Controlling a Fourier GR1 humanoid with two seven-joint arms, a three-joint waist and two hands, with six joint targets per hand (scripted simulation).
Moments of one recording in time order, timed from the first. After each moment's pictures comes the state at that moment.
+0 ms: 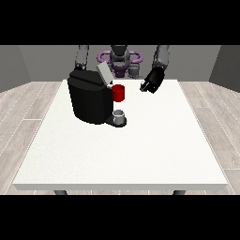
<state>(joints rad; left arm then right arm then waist) -0.74 0.30 -0.08 -0.74 -0.79 -0.22 -0.19 -0.26 -0.04 -0.01 -1.15 0.20 -0.20 -0.05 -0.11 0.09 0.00</state>
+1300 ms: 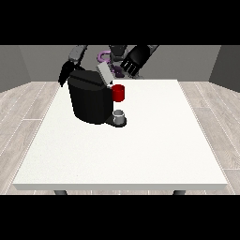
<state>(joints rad) -1.13 0.39 0.10 -0.75 -0.71 -0.44 -0.04 -0.37 -0.06 -0.03 -1.26 0.17 -0.17 0.00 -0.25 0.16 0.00</state>
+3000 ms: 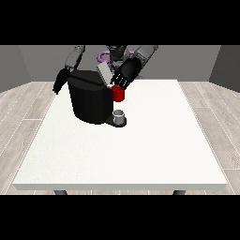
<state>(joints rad) -1.26 0.42 0.12 -0.67 -0.75 -0.42 -0.08 -0.46 -0.09 -0.09 -1.21 0.15 -0.18 -0.05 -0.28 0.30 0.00</state>
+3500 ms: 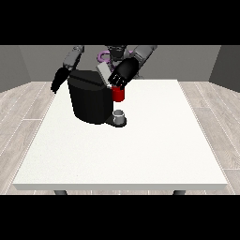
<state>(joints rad) -1.28 0.43 0.13 -0.64 -0.77 -0.38 -0.09 -0.50 -0.10 -0.08 -1.23 0.15 -0.18 -0.01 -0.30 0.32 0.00</state>
